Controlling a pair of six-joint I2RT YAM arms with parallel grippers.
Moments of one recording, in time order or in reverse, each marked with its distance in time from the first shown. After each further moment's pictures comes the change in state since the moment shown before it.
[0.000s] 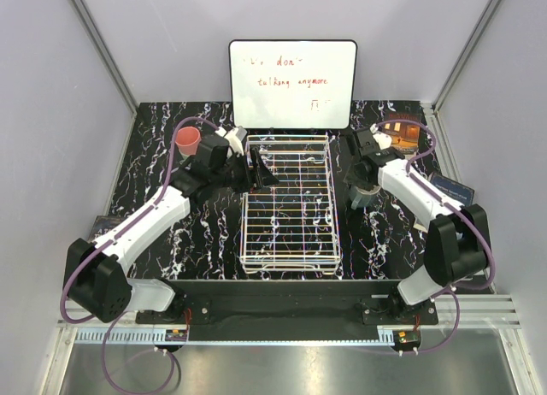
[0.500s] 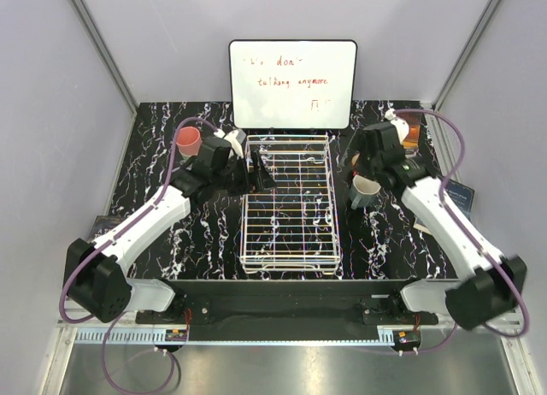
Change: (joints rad) left arm -0.008 0.000 0.006 -0.052 -0.060 0.035; right arm 0.017 -0.222 0.021 0.002 -0.034 -0.026
